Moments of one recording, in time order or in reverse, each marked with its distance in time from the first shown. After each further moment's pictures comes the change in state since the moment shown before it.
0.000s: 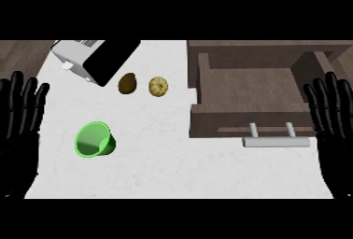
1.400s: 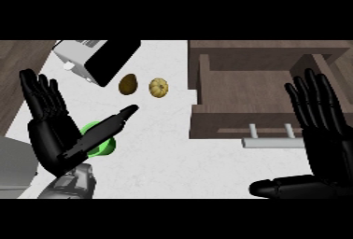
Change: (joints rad) left arm -0.163 -0.105 -0.168 0.258 -0.282 0.781 0.104; right arm -0.040 0.028 0.000 0.037 -0.102 0.059 0.089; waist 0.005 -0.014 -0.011
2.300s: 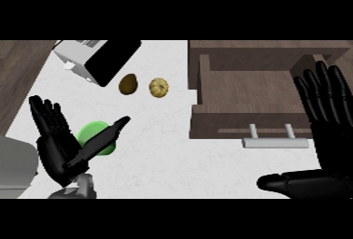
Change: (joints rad) left arm 0.130 -0.001 0.027 0.107 0.179 0.052 -0.163; right arm -0.043 -0.015 -0.050 -0.002 -0.024 0.007 0.034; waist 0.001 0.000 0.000
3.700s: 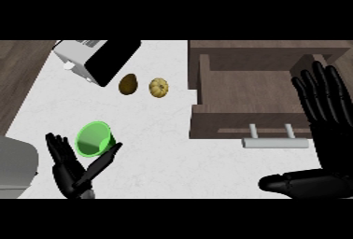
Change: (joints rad) left arm 0.083 0.000 0.153 0.498 0.477 -0.200 -0.615; right arm -0.004 -0.005 -0.012 0.010 -0.018 0.031 0.012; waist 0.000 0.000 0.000
